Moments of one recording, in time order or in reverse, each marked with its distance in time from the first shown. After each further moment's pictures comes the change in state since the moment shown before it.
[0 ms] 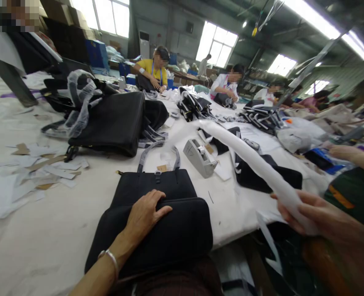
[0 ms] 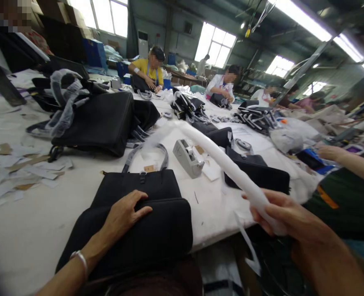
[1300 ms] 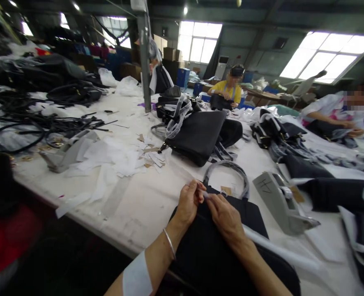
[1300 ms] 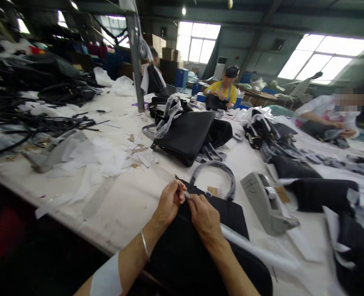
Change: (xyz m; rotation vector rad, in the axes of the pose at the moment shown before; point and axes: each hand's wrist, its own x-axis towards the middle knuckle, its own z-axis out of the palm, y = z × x) left_hand 0.011 -0.033 -0.038 -1.645 0.731 -0.288; right_hand 0.126 -0.116 0.338 -0.561 -0.025 -0.806
